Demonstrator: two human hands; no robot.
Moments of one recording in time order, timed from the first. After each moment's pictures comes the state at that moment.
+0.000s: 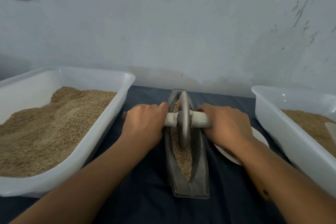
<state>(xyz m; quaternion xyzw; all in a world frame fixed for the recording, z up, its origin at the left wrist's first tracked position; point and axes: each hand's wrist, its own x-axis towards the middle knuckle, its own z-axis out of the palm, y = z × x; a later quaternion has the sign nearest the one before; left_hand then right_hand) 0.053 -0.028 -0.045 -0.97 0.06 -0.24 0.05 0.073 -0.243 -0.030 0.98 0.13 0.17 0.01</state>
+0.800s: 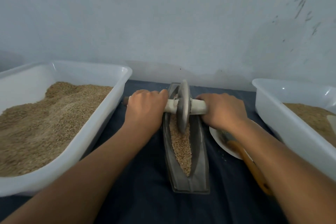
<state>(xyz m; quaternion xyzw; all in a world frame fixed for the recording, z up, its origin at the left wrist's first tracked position) 0.078 -0.033 -0.047 -0.95 0.04 -0.30 0.10 0.113 -0.244 -0.030 0.98 0.11 0.14 -0.01</state>
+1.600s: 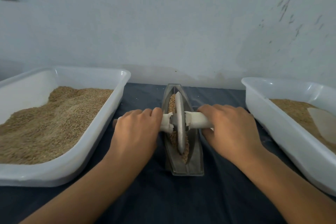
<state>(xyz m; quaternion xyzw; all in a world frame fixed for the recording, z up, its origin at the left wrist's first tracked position) -0.010 -0.027 -0.048 -0.96 0.07 -0.28 0.05 0.004 -0.249 -0.030 0.94 0.19 0.30 0.01</state>
